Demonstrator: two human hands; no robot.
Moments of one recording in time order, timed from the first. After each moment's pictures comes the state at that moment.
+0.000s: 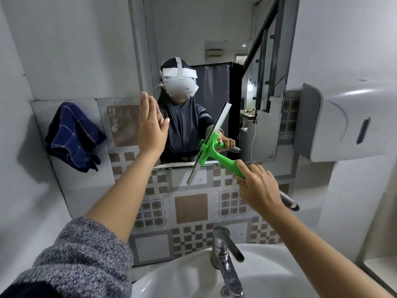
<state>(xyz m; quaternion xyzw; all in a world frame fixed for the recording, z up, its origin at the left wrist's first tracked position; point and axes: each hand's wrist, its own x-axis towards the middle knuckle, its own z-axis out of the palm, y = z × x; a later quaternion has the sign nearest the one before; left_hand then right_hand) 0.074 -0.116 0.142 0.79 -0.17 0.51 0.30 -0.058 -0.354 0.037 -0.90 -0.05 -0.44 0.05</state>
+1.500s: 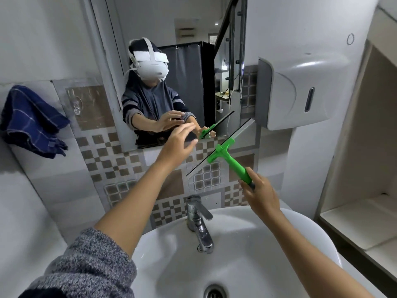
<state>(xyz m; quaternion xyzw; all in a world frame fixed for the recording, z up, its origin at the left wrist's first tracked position) -0.002 -0.211 0.066 0.80 -0.42 0.29 0.33 -0.139 -0.409 -0.050 -0.89 0.11 -0.34 0.27</state>
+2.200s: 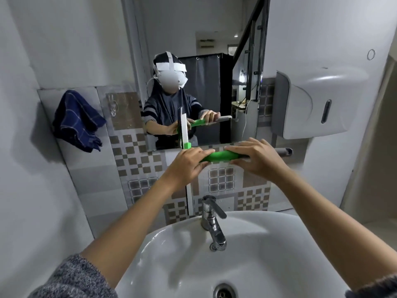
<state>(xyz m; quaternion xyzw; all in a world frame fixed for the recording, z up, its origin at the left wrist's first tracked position) -0.053 -0.163 0.049 0.77 -0.50 0.34 0.19 -0.135 -0.384 0.076 -0.91 -0.20 -0.37 0.03</state>
